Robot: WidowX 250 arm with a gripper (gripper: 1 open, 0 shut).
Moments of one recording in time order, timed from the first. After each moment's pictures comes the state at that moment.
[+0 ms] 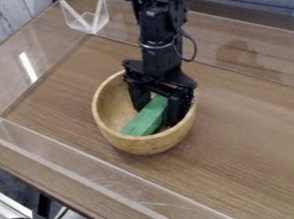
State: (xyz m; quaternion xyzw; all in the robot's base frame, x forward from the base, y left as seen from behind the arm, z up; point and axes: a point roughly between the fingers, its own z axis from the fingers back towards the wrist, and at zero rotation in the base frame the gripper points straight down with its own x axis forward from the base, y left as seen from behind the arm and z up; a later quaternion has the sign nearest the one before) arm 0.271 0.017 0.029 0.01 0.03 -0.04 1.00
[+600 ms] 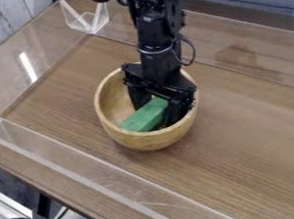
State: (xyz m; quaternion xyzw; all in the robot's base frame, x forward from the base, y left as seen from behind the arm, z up) arm 0.267 0.017 0.027 0.01 0.02 -0.04 1.00
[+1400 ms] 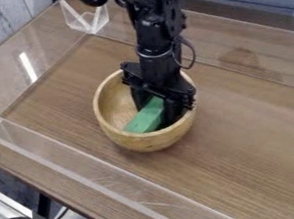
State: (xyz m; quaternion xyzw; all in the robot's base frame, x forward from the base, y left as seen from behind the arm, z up) arm 0.263 0.014 0.031 0.03 -0.01 -0.05 1.00
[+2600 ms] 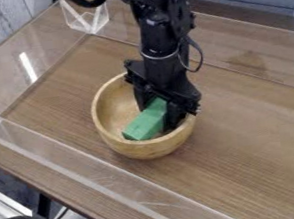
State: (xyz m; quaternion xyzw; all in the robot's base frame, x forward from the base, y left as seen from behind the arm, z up) arm 0.252 0.000 0.045 0.03 -0.02 -0.09 1.00
